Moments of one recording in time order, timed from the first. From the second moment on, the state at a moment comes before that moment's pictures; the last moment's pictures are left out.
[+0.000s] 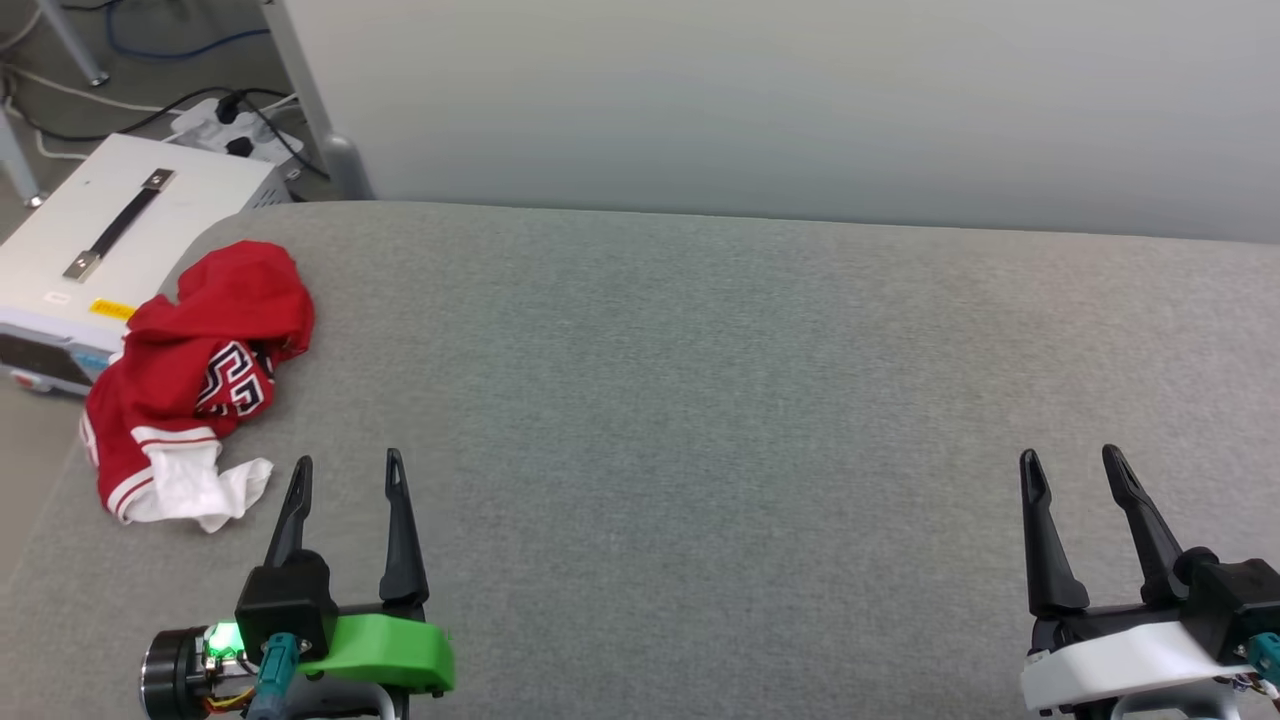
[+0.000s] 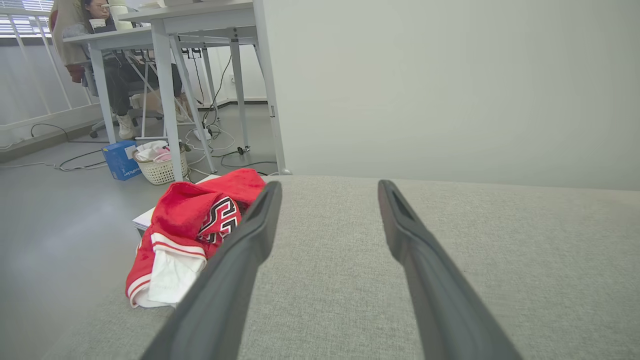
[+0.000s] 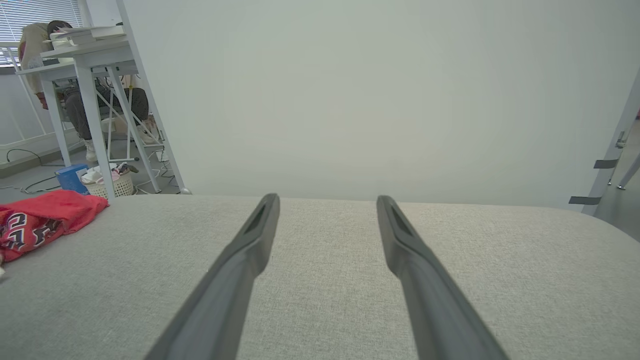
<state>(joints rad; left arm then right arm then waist) 0.05 0.05 -0.03 -0.01 -0.03 0.08 -0.23 0.10 -0.05 -0.03 -0.09 0.15 0.13 -0.23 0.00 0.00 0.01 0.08</state>
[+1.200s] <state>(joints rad) 0.04 0.05 0.05 0.01 -0.13 0.09 -0.26 0.10 -0.05 0.04 -0.10 0.11 0.13 -0.26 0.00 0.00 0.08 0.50</state>
